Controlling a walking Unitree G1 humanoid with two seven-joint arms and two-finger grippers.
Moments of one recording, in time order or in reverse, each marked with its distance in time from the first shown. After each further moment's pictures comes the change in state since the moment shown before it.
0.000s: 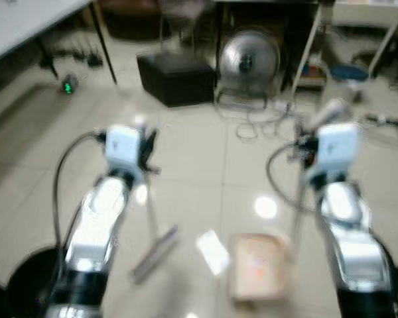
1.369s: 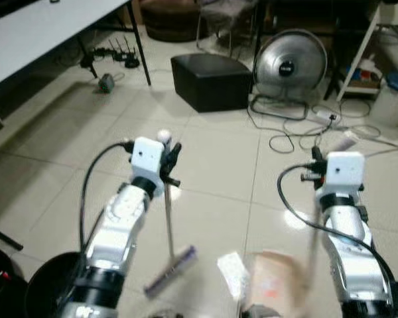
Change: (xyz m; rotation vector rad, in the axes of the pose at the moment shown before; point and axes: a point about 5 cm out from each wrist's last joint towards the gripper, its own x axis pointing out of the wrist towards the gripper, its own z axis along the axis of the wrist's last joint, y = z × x) left arm 0.005 -0.036 -0.020 -0.076 0.072 -0.121; right arm -0.017 -0.025 -0.049 -0.113 0.119 -0.166
